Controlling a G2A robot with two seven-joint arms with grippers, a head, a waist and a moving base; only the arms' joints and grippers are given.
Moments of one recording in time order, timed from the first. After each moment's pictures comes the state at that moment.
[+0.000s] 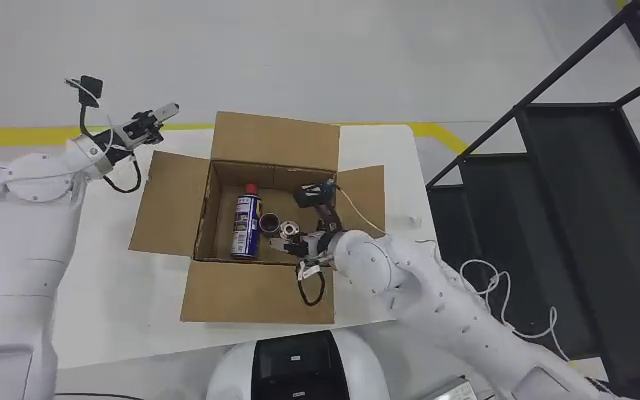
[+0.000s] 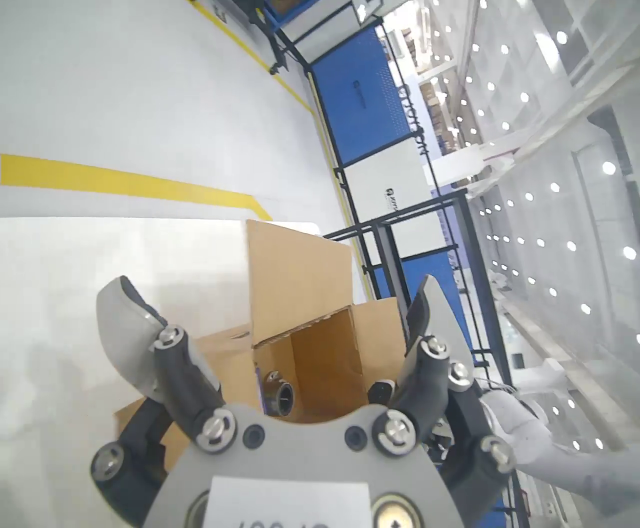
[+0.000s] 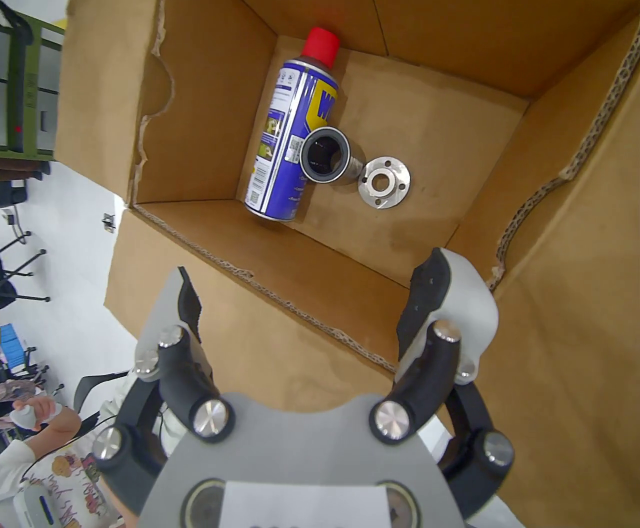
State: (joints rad) left arm 0.69 -1.02 -1.24 -0.98 0.00 -0.36 -0.80; right arm -1.09 -1.18 0.81 -1.93 -0.70 0.59 0.92
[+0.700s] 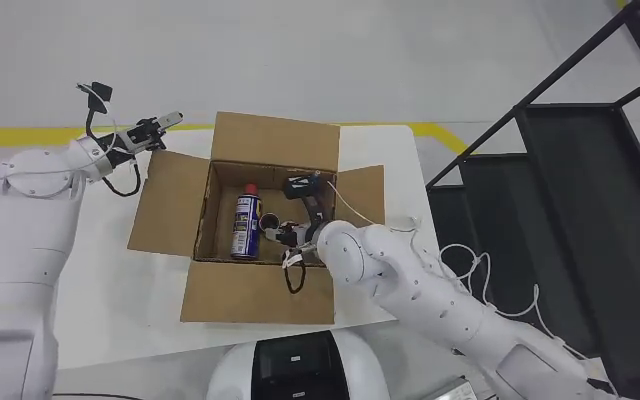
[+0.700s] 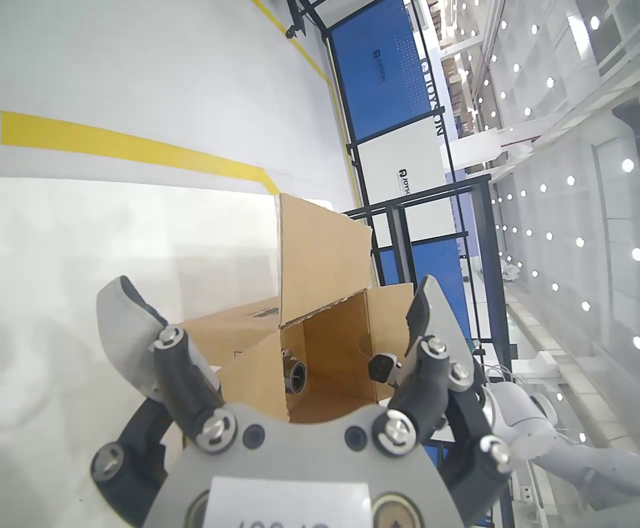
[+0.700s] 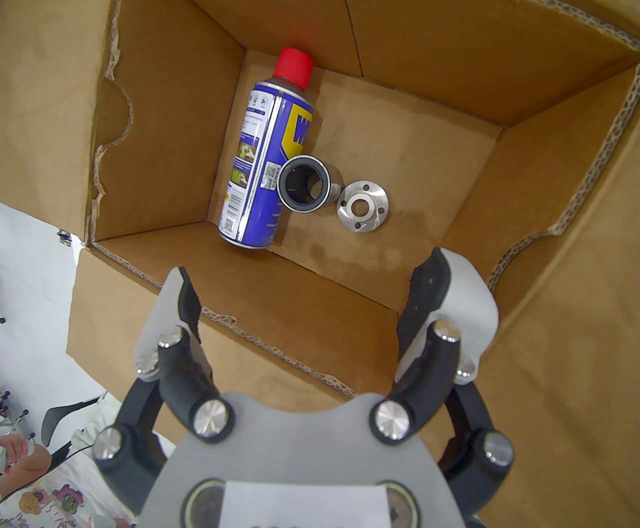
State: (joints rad) left arm 0.61 -1.04 -1.19 -0.84 -0.05 -0.40 -0.92; right arm -0.99 -1.21 0.73 -1.84 -0.75 0.66 0.92
